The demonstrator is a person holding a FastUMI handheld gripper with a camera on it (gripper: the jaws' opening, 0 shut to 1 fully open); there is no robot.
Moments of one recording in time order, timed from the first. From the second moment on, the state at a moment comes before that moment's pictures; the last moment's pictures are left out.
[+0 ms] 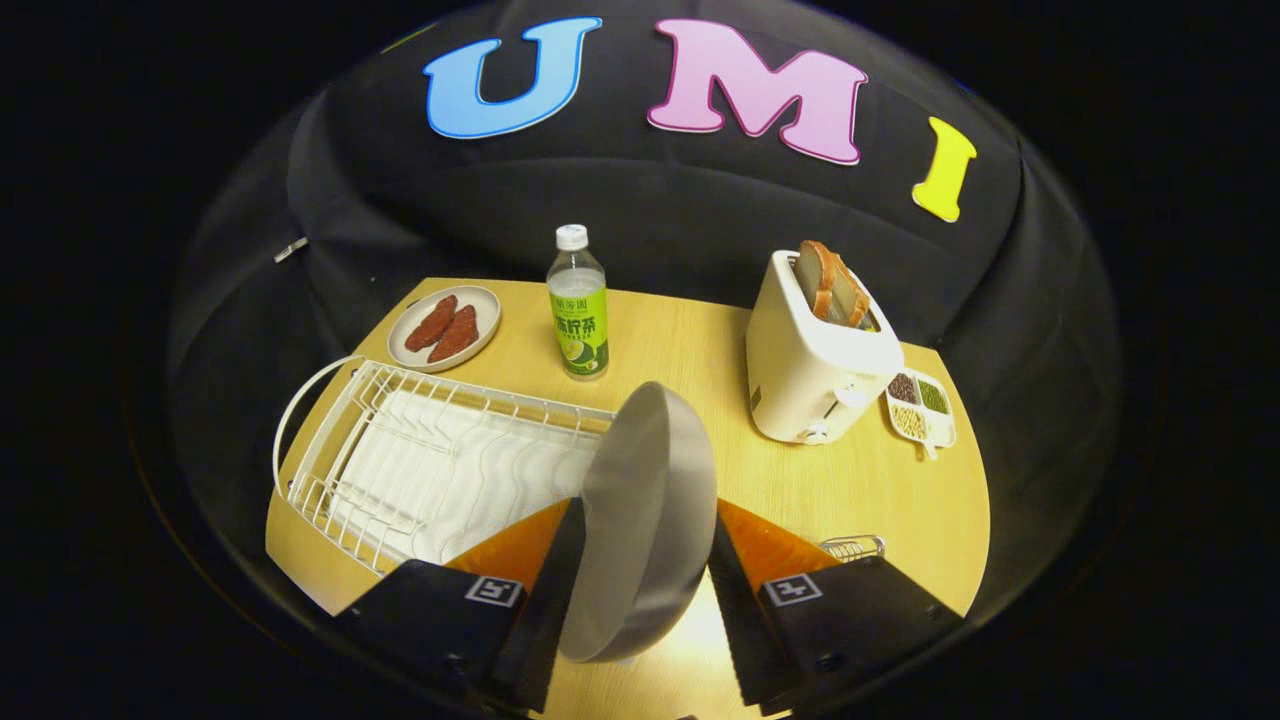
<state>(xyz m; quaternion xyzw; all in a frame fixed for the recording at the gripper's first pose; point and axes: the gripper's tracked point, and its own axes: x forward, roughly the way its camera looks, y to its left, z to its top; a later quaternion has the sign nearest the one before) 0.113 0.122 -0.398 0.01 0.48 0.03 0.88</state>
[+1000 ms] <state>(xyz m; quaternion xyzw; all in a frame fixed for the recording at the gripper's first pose) 0.153 0.135 -0.369 -0.18 0.45 -0.01 0.88</state>
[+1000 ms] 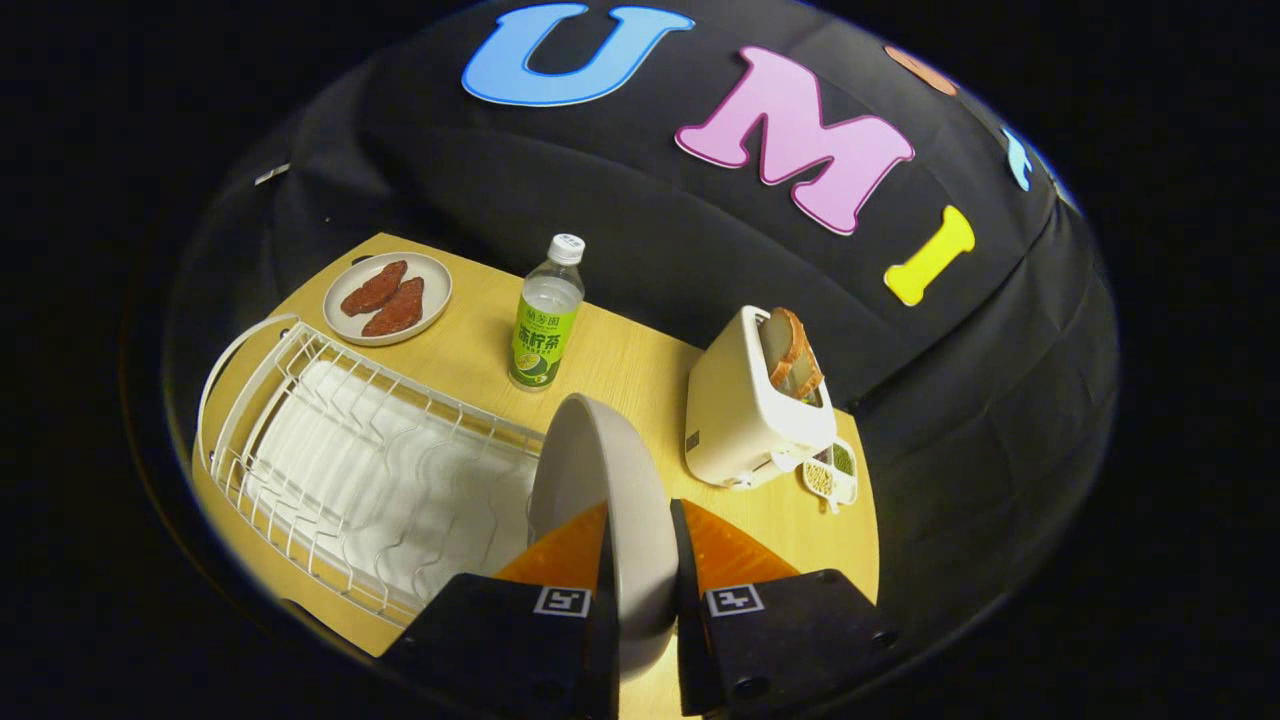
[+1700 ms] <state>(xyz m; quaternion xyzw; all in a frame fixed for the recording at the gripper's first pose) 0.172 0.139 -0.326 -0.23 0.39 -0.03 0.89</state>
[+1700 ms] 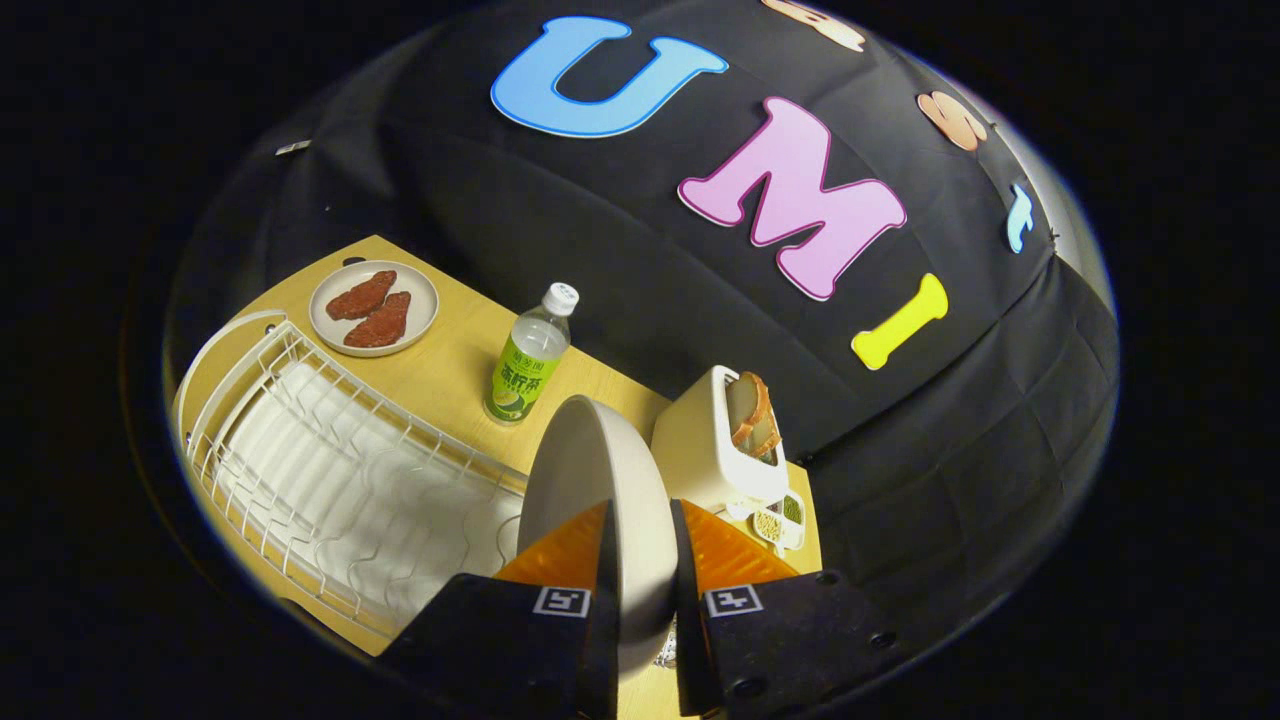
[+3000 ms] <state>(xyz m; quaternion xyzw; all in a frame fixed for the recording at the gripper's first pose) -0.119 0.006 -0.400 0.27 0.51 0.06 0.81</state>
